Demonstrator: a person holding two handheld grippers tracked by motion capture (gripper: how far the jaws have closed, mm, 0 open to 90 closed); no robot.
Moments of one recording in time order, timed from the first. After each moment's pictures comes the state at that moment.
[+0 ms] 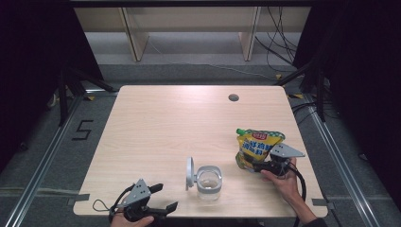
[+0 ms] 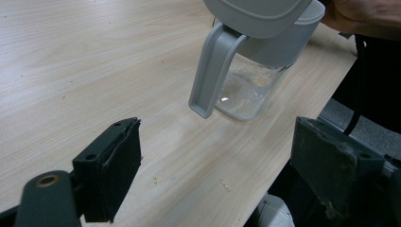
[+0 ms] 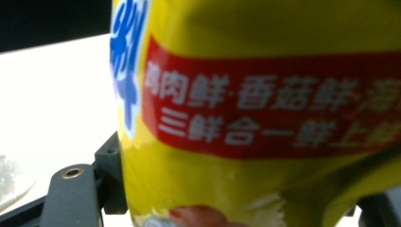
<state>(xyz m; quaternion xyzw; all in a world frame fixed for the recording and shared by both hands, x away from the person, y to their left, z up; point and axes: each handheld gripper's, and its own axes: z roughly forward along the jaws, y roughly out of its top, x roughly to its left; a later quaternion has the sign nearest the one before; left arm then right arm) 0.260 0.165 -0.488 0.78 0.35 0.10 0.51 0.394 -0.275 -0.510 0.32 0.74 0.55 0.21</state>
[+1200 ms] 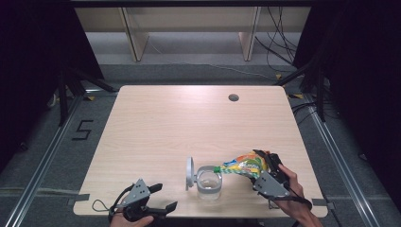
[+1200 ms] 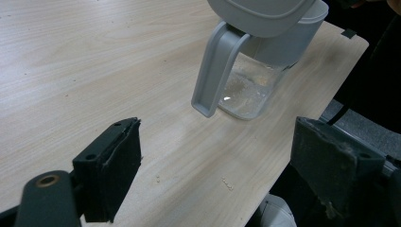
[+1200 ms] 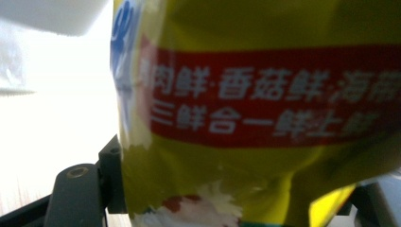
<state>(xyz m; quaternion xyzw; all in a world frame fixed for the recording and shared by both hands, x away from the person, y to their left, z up) 0.260 0.165 -0.489 0.78 0.36 0.10 0.51 0.312 -0.235 -0.461 0.06 0.82 0.32 0.47</state>
